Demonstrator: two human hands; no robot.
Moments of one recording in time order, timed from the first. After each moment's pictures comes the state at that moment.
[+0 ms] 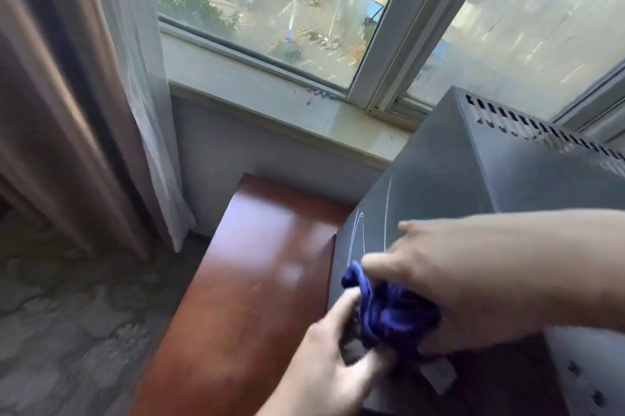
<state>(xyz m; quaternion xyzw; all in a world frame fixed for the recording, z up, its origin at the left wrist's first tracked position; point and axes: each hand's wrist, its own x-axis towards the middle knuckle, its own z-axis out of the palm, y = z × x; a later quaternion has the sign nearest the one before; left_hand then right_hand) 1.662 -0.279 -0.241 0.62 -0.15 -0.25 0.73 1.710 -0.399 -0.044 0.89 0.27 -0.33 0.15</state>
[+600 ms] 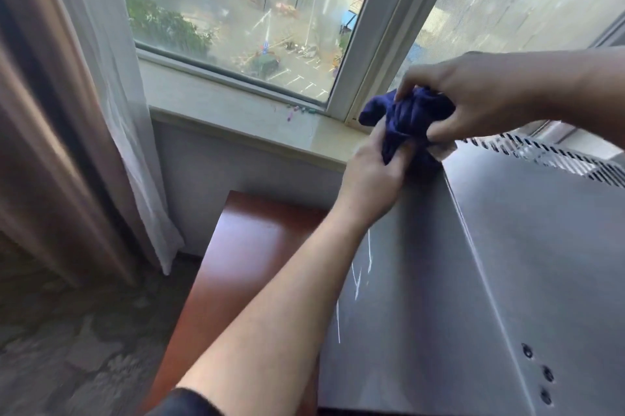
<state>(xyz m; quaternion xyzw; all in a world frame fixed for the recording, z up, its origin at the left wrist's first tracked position) 1.841 -0.363 -0.135 0.68 -0.19 -0.02 0.71 1.834 -0.459 0.046 0.98 0.08 -0.12 0.12</state>
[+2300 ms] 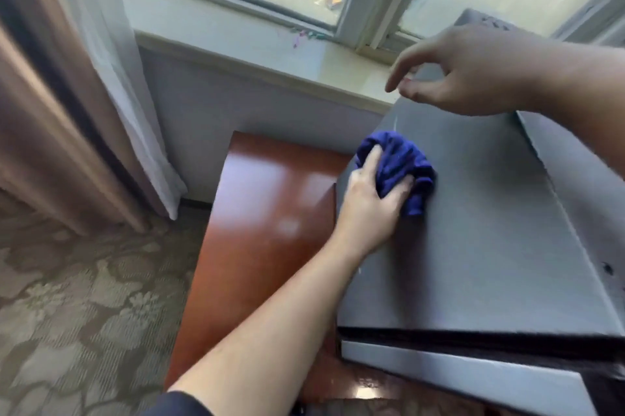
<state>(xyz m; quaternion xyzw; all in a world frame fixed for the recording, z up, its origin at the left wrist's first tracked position) 1.742 -0.306 -0.254 0.72 -0.07 -0.15 0.67 1.796 -0.383 -0.036 0.99 0.10 -0.10 0.06</state>
